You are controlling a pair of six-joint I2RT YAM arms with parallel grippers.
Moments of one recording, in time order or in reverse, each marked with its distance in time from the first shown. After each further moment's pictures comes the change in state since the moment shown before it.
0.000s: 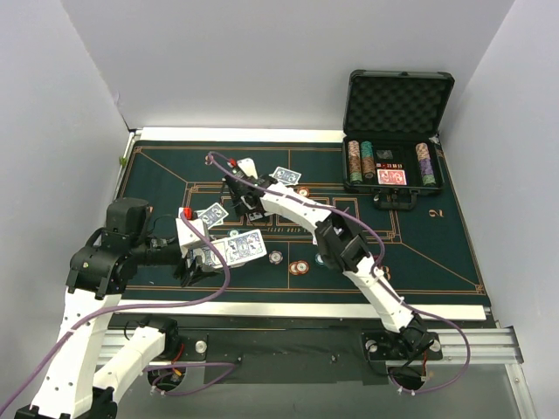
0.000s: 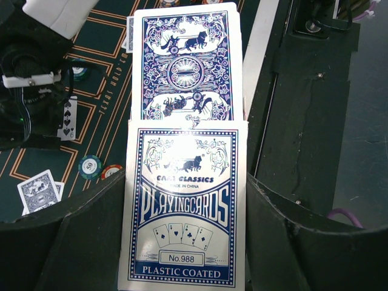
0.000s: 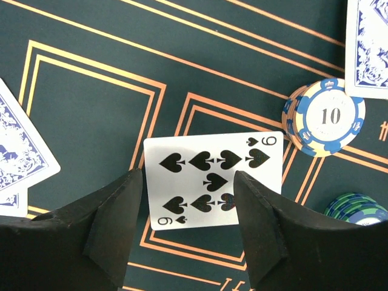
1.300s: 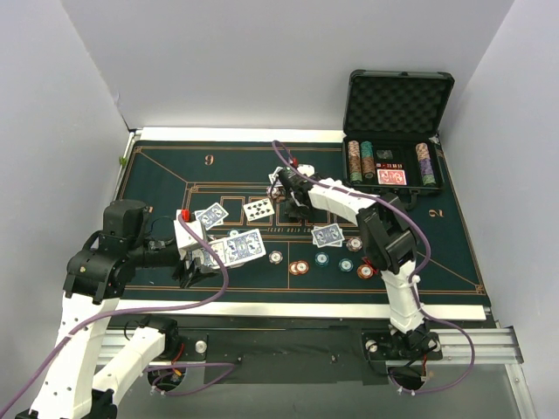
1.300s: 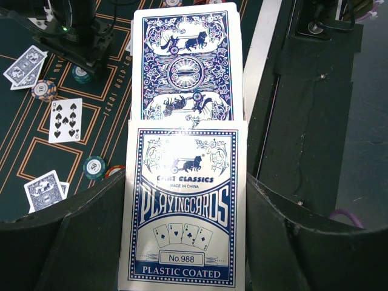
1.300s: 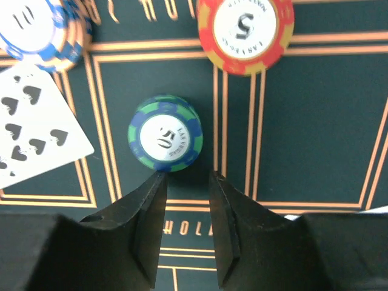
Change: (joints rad) left arm 0.000 -0.018 0.006 0.001 -0.007 -0.003; right arm -0.218 -0.414 -0.684 0.132 -0.163 0.261
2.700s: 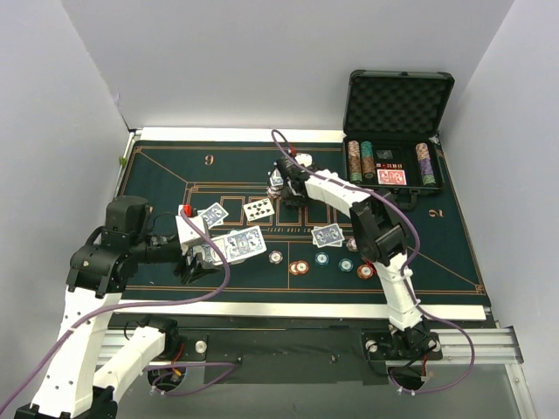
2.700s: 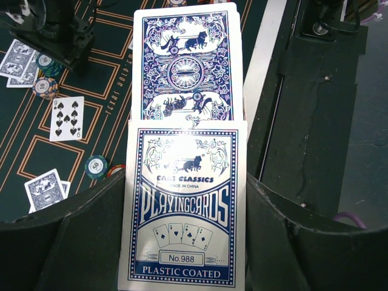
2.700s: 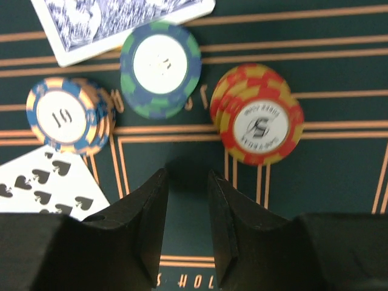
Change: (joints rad) left arm 0.001 0.024 0.000 0.021 -0.007 -0.009; right arm -0.043 0.145 0.227 -0.012 0.016 -0.027
